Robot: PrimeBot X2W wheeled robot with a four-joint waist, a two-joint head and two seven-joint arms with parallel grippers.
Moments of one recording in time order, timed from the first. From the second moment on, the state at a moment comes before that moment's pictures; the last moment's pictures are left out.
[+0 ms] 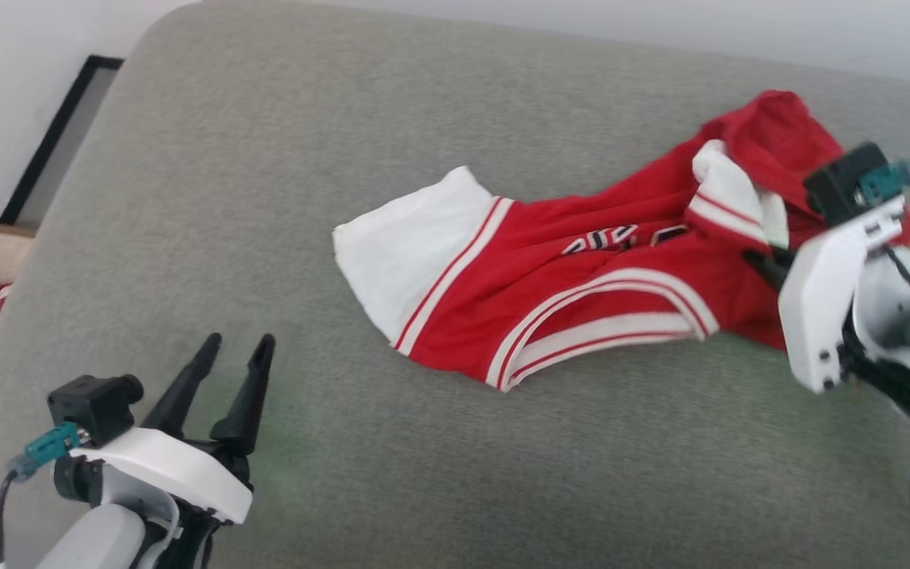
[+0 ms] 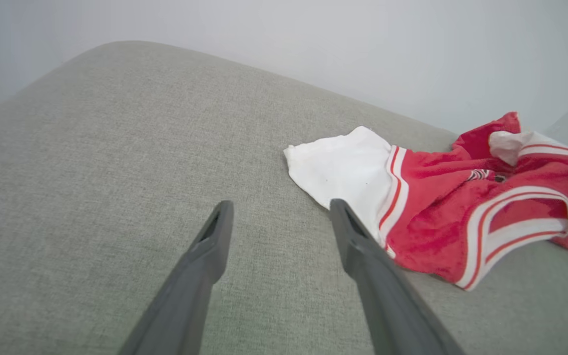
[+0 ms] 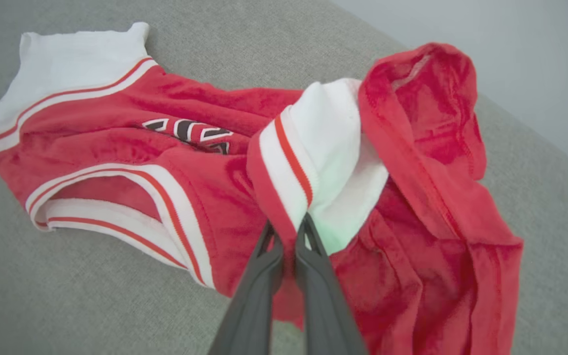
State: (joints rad) left arm -0.24 0.53 -0.52 0.23 -0.92 -0.02 -0.26; right arm -0.53 -0.48 0.29 0.07 0.50 0.13 0.79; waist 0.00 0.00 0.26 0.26
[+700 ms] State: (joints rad) left arm -0.25 0.63 -0.49 0.18 -0.91 -0.01 -0.21; right arm 0.01 -0.23 0.08 -0.15 0.41 0.13 0.90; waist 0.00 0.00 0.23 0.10
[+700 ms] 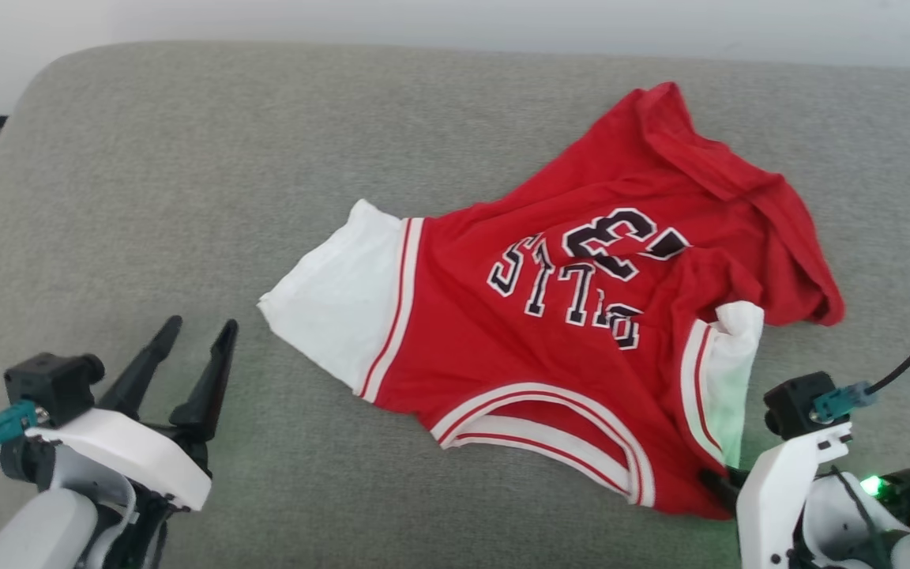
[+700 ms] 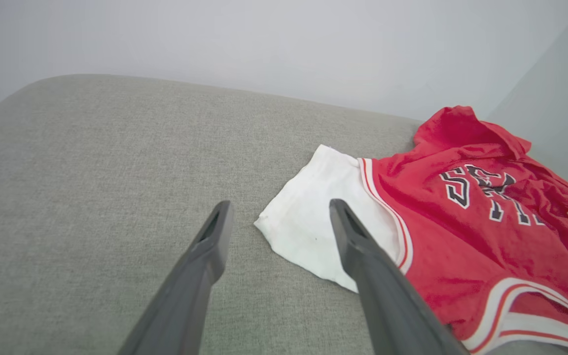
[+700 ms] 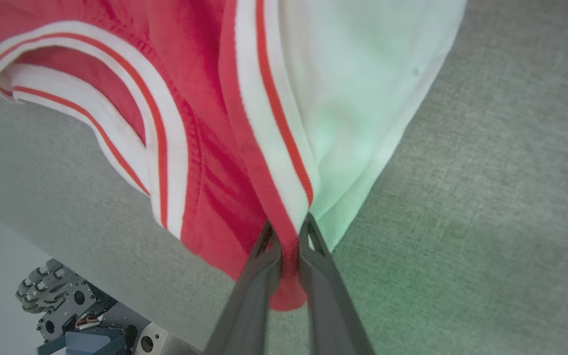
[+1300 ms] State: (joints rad) left arm -0.43 0.76 -0.59 0.24 -0.87 -0.09 0.09; right arm -0.03 -0.16 0.06 -0.28 0.37 0.13 0.67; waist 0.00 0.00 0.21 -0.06
